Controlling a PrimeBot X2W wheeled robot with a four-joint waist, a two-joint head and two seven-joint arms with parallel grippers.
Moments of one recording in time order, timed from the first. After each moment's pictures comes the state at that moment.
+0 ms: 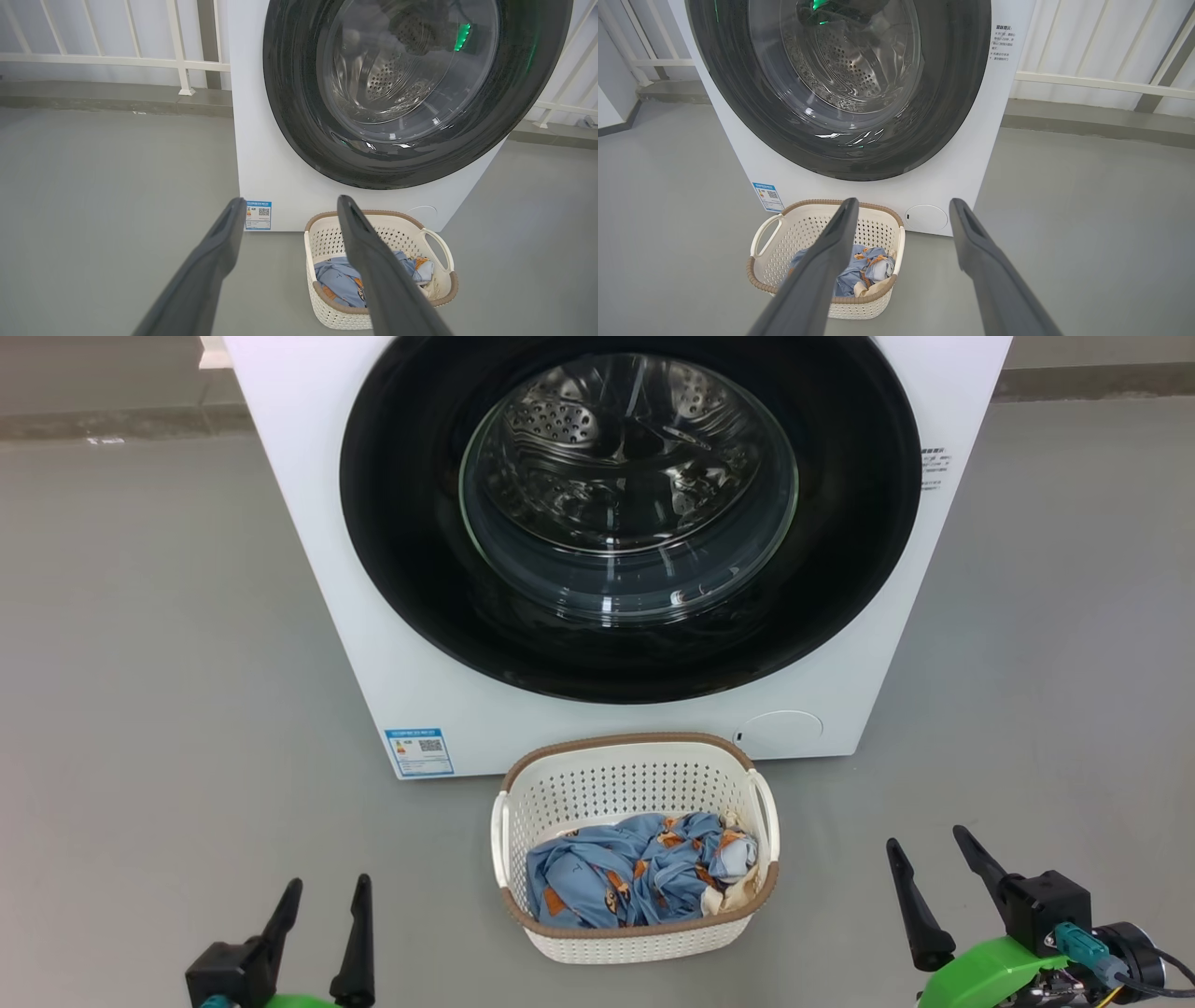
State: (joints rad) left arm -0.09 0.05 -0.11 0.43 -0.24 -0.08 -0.25; right arm -0.07 -0.06 -0.08 0.29 0.01 0.13 -0.18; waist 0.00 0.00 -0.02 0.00
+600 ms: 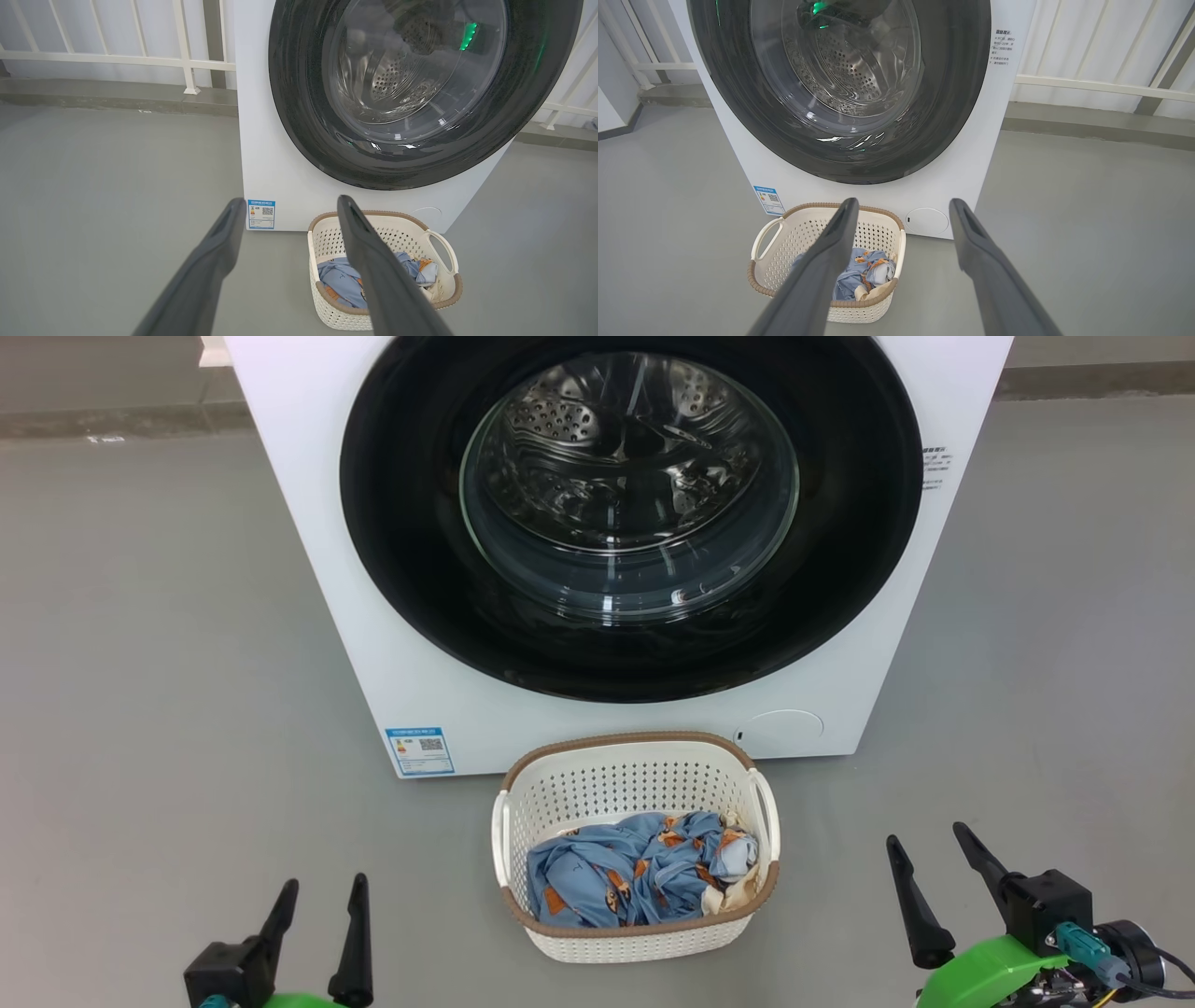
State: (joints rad) left arm -0.10 0.05 -0.11 0.44 -0.25 -0.07 -0.25; right arm -0.07 -0.05 -0.09 0.29 0.01 0.13 -0.19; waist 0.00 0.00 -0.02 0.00
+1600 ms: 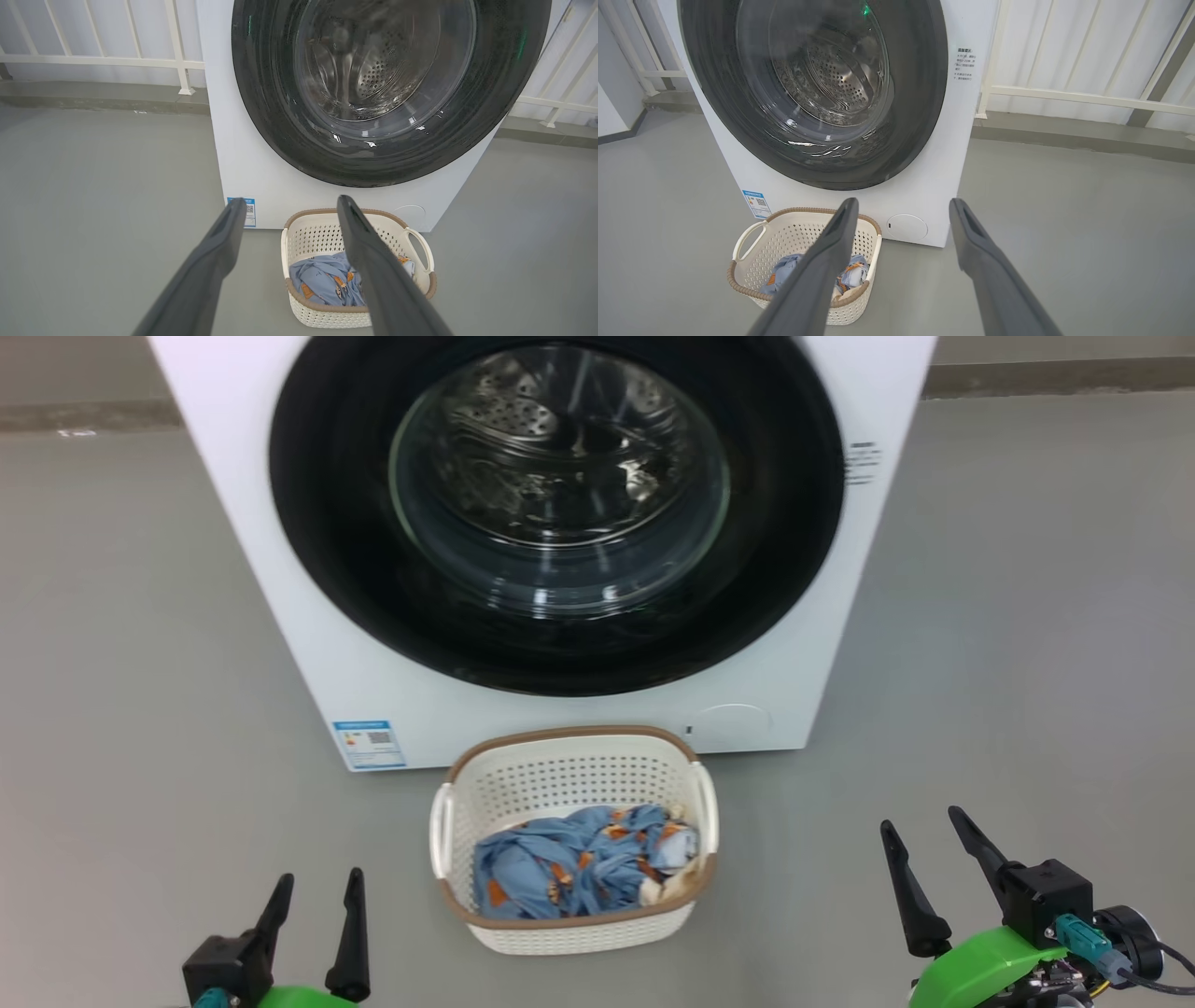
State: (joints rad) left arm -0.11 0.05 -0.12 0.44 -0.25 -0.05 -0.25; right arm -0.06 -0.05 -0.07 0.22 0.01 0.13 -0.17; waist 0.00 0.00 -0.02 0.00
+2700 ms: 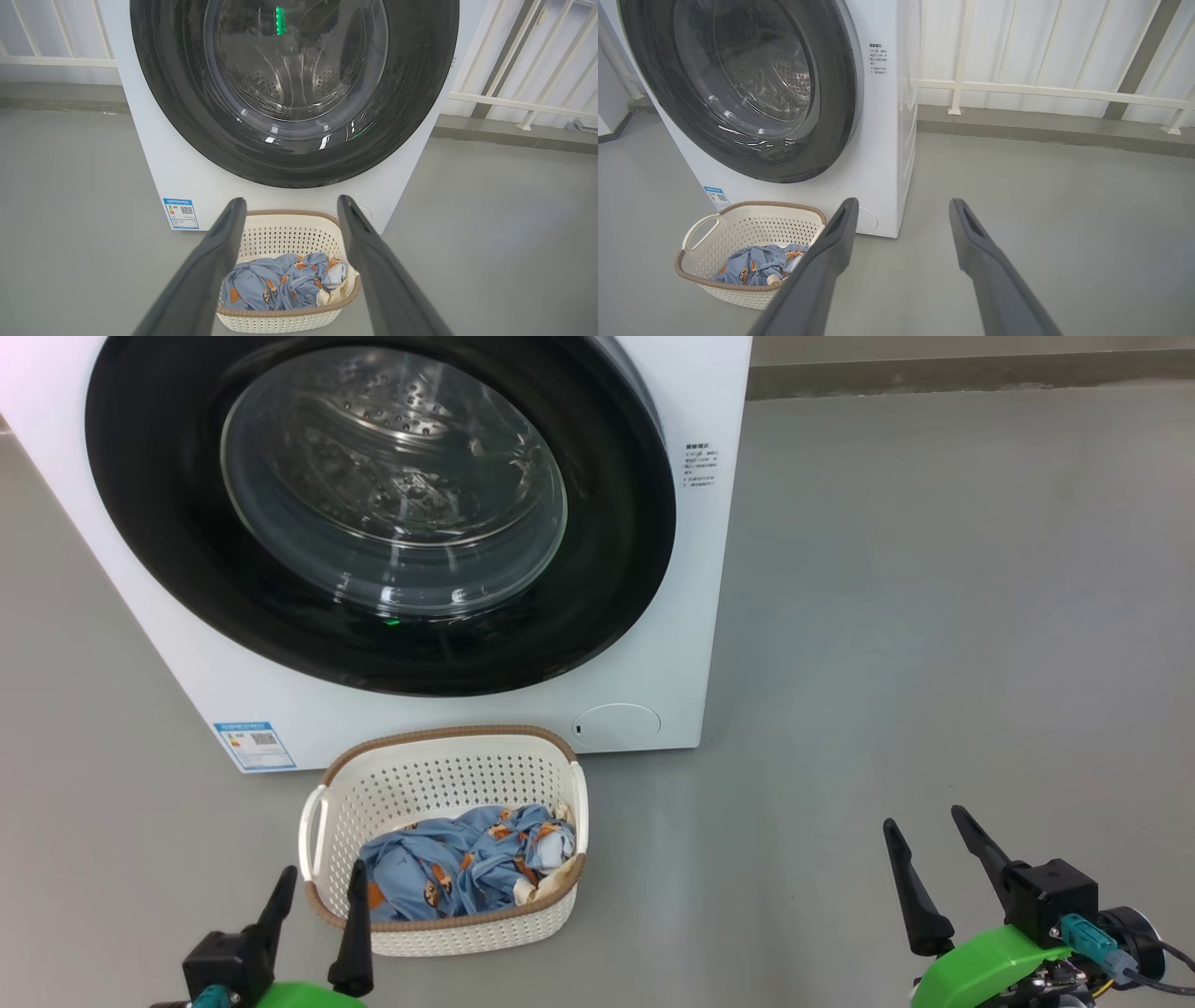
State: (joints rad) left arm -0.11 0.05 -0.13 0.42 -0.26 -0.05 -0.25; right arm -0.06 -0.05 -0.08 0.22 0.03 0.13 -0.17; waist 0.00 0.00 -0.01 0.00
